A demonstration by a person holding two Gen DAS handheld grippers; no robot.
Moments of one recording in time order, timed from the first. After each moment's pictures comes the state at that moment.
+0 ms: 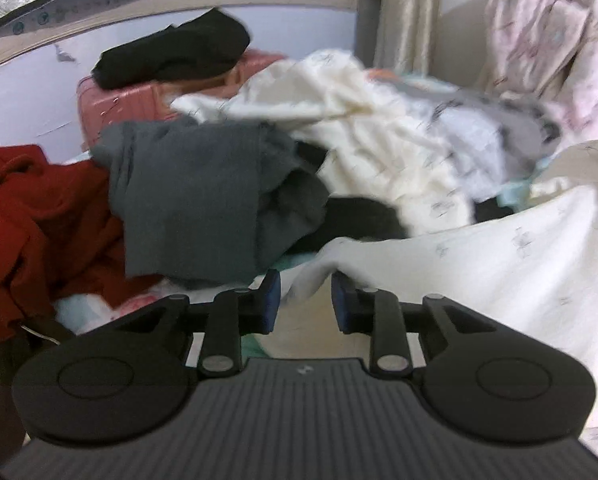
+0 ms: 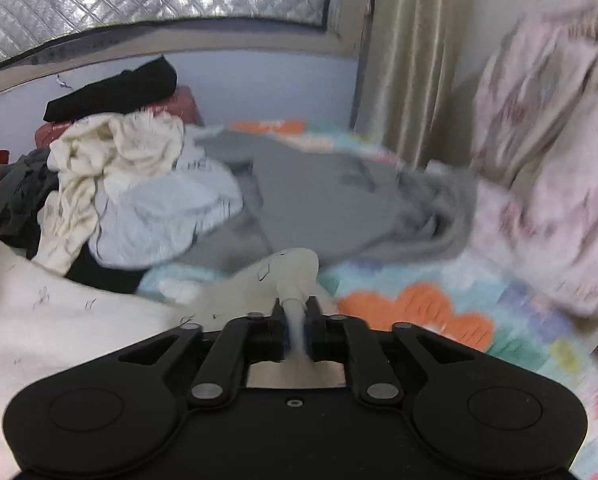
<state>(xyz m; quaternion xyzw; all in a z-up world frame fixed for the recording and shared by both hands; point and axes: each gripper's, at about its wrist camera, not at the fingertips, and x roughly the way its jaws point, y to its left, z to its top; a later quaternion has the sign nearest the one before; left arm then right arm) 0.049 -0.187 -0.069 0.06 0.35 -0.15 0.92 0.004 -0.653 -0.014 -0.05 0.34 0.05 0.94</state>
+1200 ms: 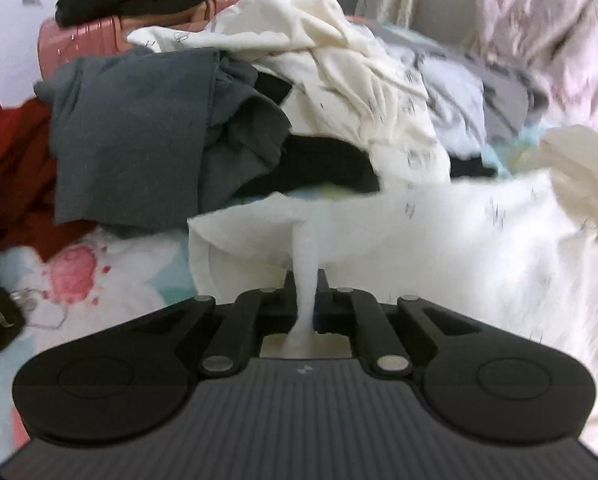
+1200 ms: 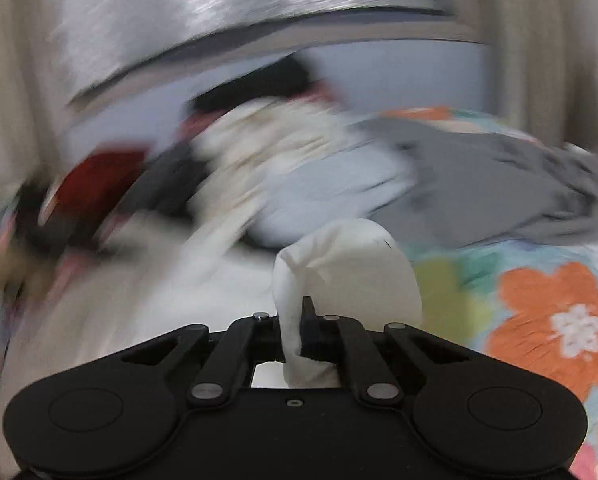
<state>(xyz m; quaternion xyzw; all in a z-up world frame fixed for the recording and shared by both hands) 0.046 -0.208 -0.087 0.04 0.42 -0.22 0.88 -0.056 -0.614 -0.018 -0.02 0.36 0.29 0.89</state>
